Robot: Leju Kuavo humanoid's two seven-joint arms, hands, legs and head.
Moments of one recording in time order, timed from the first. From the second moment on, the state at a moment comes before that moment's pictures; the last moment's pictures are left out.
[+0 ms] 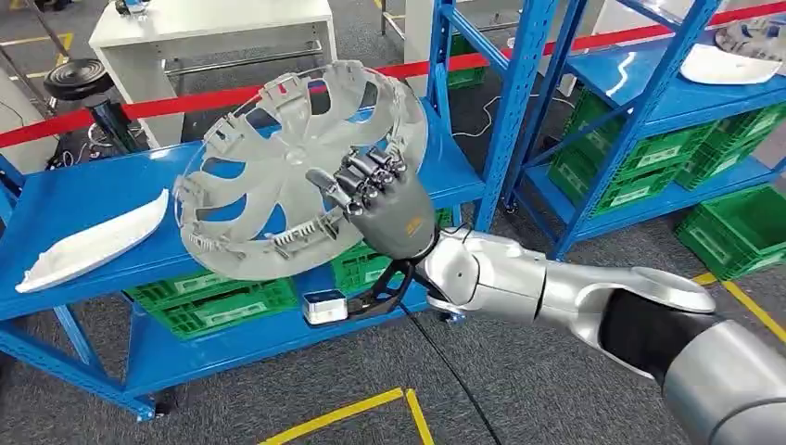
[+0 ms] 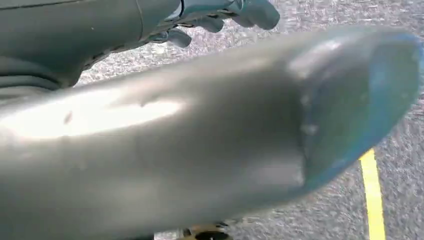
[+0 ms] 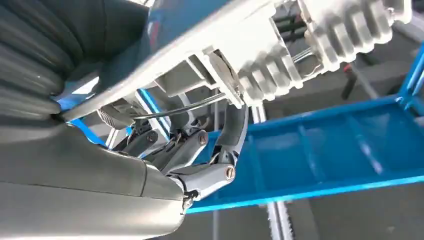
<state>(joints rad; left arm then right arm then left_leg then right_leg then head) -0.09 -0.23 1.00 -0.20 -1.05 0.52 -0.43 -0.75 -0.52 1.09 -1.46 1.57 -0.56 0.68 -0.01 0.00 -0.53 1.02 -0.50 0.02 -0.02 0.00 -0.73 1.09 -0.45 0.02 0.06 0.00</state>
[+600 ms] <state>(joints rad) -0.09 -0.21 1.03 -0.20 -1.07 0.52 -0.41 -0.31 -0.20 0.63 -1.55 1.57 -0.64 -0.03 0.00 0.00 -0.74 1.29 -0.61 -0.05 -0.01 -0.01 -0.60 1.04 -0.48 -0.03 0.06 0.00</state>
